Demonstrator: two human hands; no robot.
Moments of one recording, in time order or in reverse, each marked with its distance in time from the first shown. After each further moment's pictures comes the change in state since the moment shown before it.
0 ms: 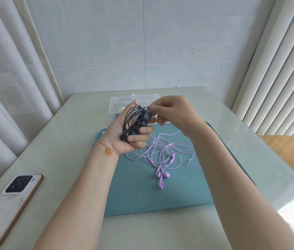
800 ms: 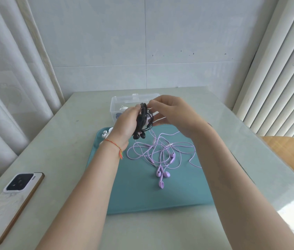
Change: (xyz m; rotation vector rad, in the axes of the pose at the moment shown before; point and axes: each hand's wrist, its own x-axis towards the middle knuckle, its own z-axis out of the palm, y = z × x) left_hand 0.020 -0.004 0.005 0.627 0.835 0.459; right_hand -0.001 -0.005 0.003 0.089 -0.077 0.068
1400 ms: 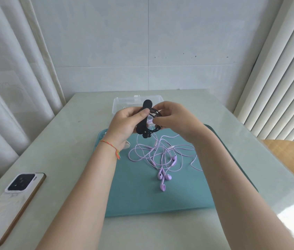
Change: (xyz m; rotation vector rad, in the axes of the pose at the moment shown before) left_hand -0.002 0.000 -0.016 -0.112 -0.108 0.087; right_hand 0.004 0.011 0.001 -0.155 -0.011 0.014
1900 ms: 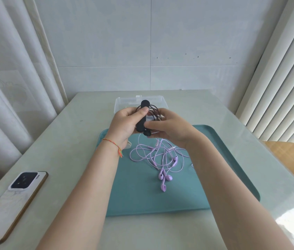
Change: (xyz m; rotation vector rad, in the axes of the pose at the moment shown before) left_hand 0.005 0.000 0.001 -0.066 0.098 -0.051; right_hand 0.001 0.009 0.016 0.454 -0.178 0.133
